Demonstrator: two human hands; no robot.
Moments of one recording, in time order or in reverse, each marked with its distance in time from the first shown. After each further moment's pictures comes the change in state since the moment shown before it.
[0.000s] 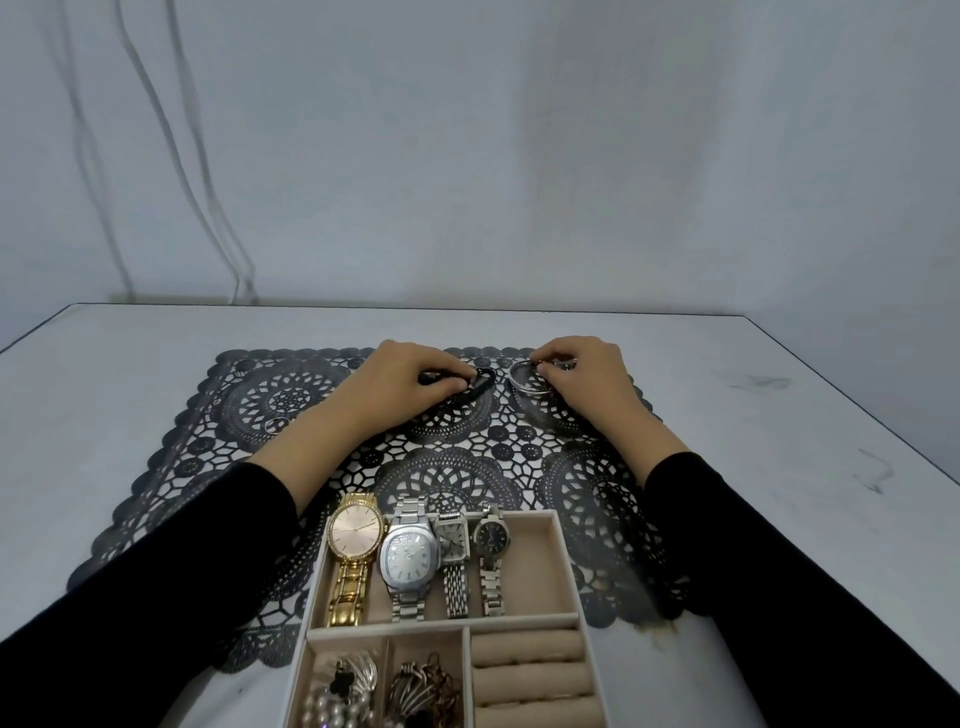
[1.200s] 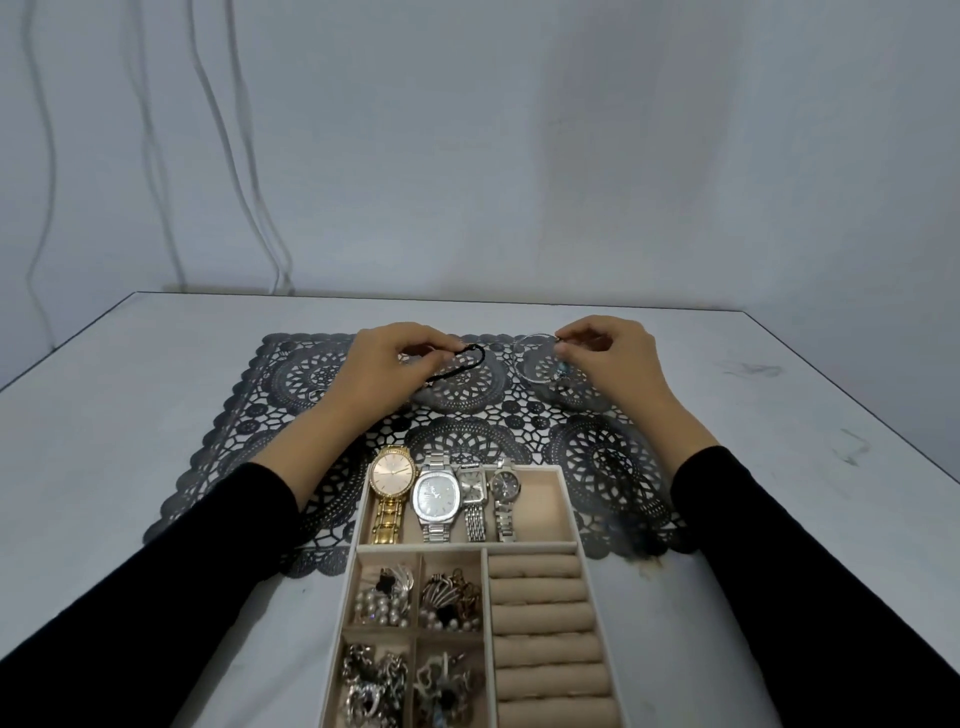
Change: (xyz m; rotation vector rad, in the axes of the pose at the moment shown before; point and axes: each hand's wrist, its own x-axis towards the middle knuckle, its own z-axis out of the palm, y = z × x) left_hand -0.053 0.026 -0.022 -0.291 0.300 -0.076; right_hand -0.036 -0.018 -0.029 0.284 0.107 0.015
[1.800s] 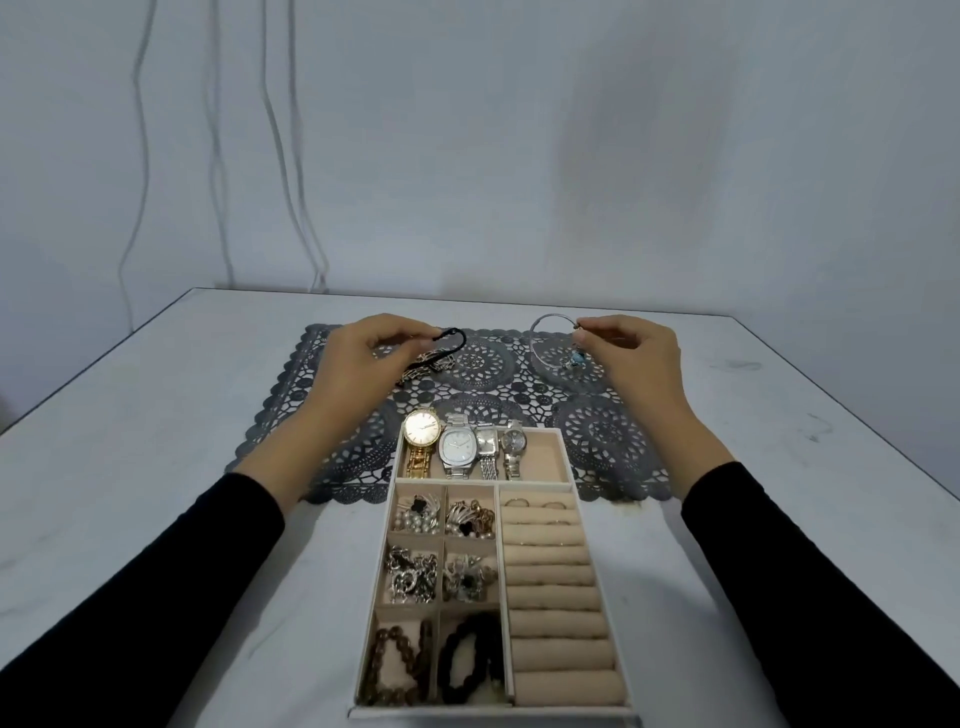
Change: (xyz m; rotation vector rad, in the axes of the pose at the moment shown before) left_hand -0.061 0.033 -0.043 -0.070 0.173 -0.008; right_hand -0.063 -0.041 -0.027 0.269 0.128 0.043
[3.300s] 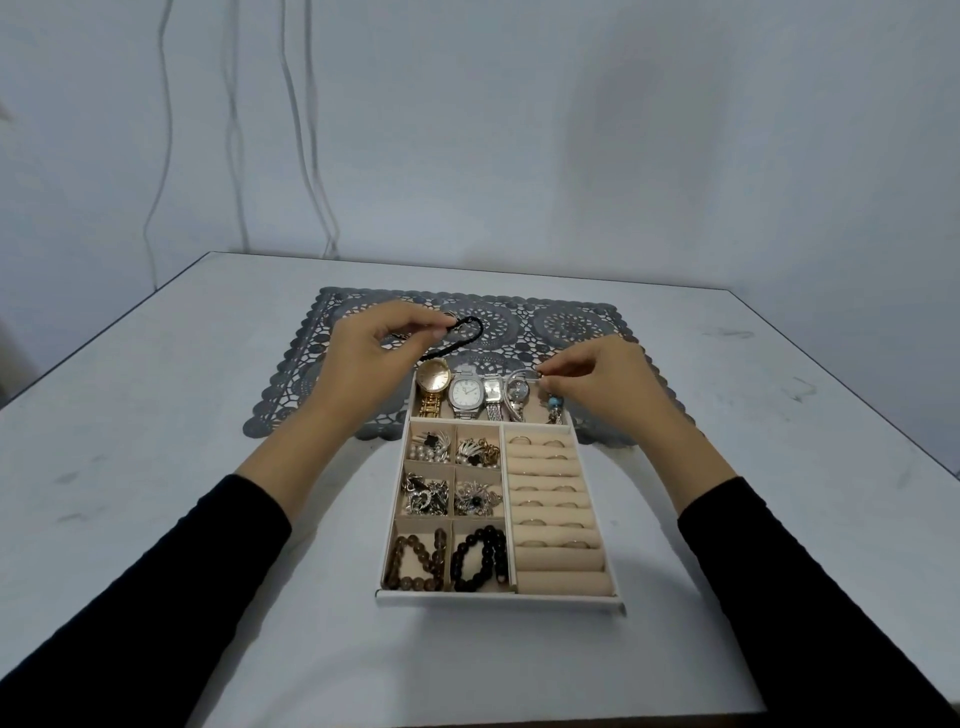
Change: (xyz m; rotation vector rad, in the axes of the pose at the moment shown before) left_hand -0.056 0.030 -0.008 -0.035 -0.001 0.118; right_hand -0.071 -0.021 0.003 -0.391 -0.365 0.039
